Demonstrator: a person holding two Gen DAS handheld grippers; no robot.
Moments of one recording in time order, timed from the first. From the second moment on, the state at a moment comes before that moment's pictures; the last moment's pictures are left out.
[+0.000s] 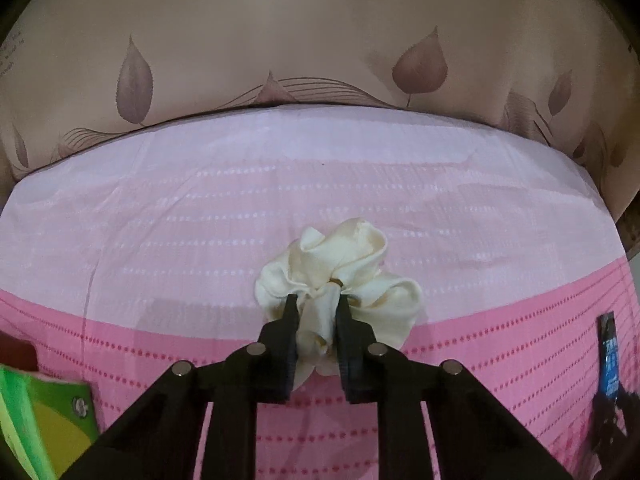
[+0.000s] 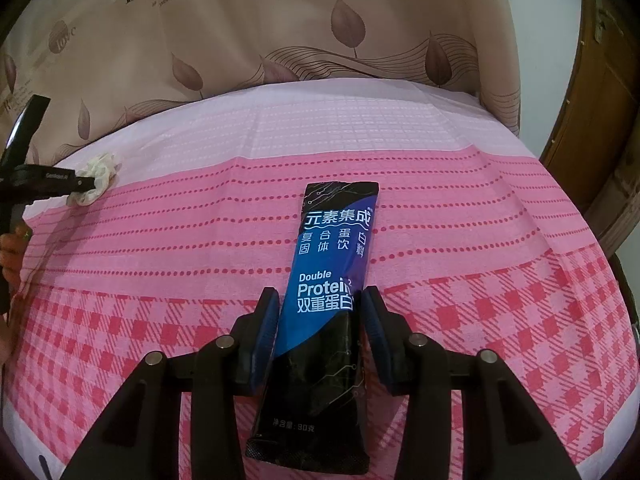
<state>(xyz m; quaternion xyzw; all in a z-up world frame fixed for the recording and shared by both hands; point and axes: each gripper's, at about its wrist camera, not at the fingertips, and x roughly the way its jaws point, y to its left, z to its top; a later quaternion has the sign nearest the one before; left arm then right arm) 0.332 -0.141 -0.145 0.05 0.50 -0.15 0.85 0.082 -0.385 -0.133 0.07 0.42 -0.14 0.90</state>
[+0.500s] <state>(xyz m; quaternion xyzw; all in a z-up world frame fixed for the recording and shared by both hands) 0.249 -0.120 -0.117 0.06 0.49 -0.15 0.86 0.083 -0.383 -0.133 0.07 0.42 -0.14 0.90</state>
